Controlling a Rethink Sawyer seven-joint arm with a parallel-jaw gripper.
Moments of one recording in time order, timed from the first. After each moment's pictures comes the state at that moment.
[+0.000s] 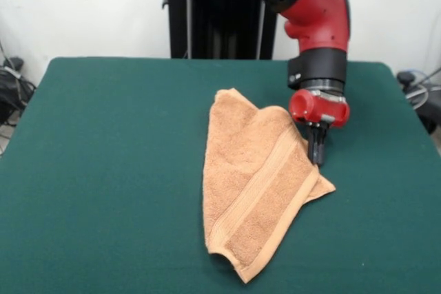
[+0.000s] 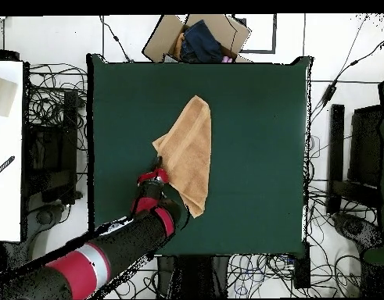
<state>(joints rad) 0.51 0.01 -0.59 1.68 -0.07 -0.79 1.91</state>
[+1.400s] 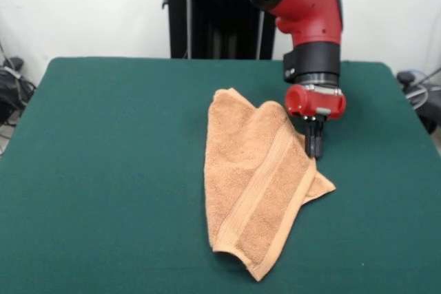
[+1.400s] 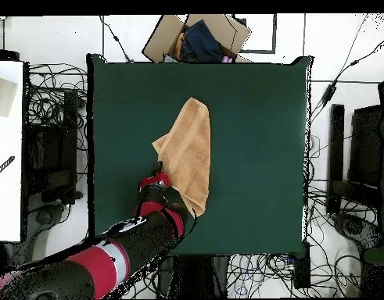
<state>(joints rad) 0.43 -0.06 -0.51 1.74 -0.14 -0.82 1.91</state>
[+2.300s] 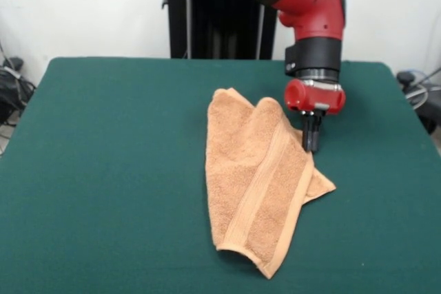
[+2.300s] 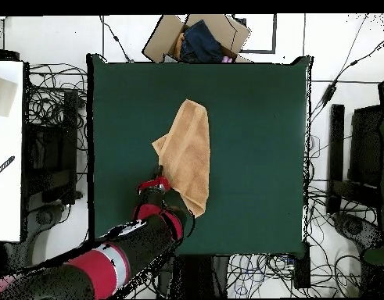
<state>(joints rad) 0.43 -0.09 -0.49 1.77 -0.14 -0.76 1.91</state>
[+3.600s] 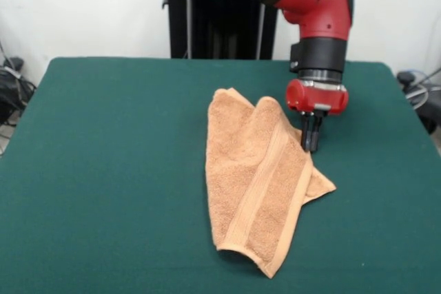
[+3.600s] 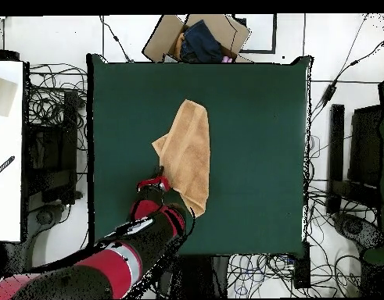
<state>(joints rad) 0.37 -0.18 -0.41 1.78 -0.15 -0.62 1.91</state>
